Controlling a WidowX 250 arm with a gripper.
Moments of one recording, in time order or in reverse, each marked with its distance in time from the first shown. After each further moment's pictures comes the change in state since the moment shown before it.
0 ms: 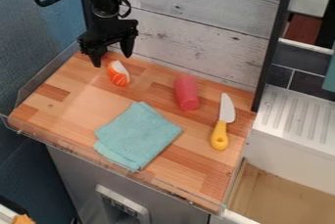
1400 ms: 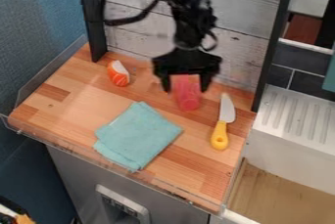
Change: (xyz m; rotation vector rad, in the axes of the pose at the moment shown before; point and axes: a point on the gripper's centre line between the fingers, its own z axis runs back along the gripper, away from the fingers) arm -0.129 -0.086 0.030 -0.138 0.019 -0.512
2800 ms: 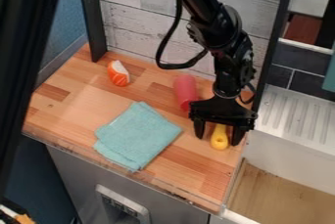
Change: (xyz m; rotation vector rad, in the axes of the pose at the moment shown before) arm -0.060 -0.047 -0.059 -0.008 0.211 -0.218
